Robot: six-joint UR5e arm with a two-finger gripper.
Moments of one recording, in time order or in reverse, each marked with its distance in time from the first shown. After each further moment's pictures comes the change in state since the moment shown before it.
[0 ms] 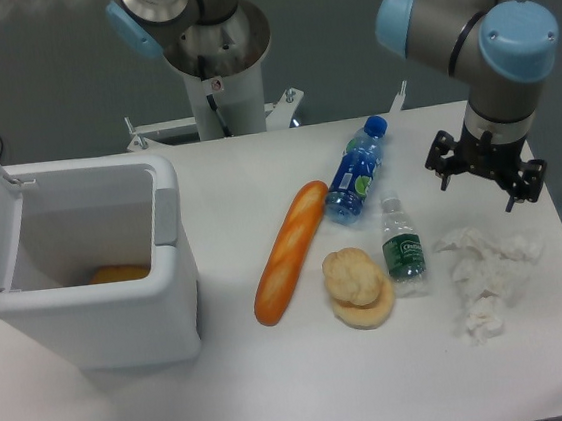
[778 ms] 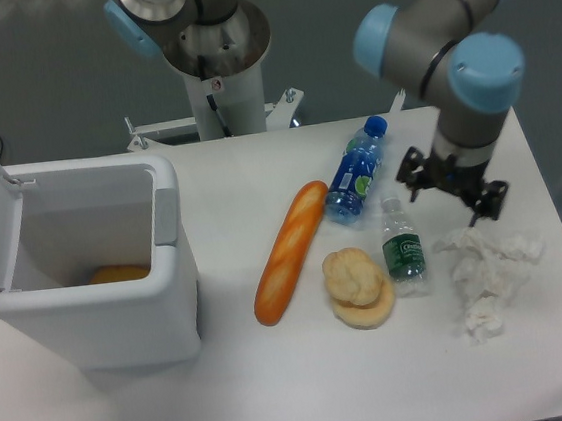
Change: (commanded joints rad) arm -0.101 0.009 -0.179 0.103 -0.005 -0.142
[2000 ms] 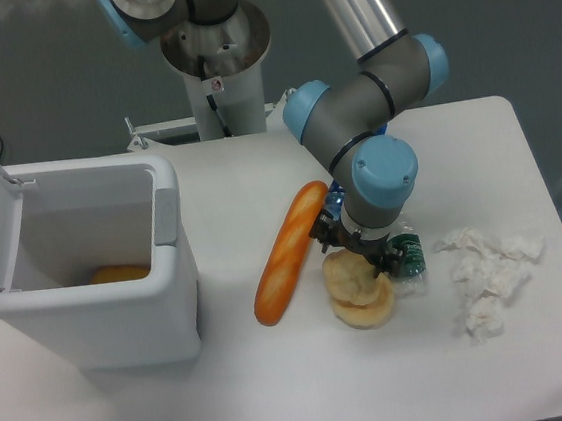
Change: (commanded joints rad) arm -0.118 -0.089 -0.032 0.006 -0.032 -0.102
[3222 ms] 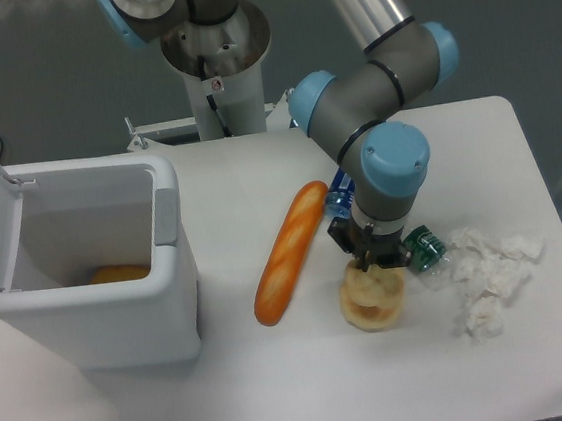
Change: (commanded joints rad) arm 0.054 0.046 0.159 -0.145 0.009 0.011
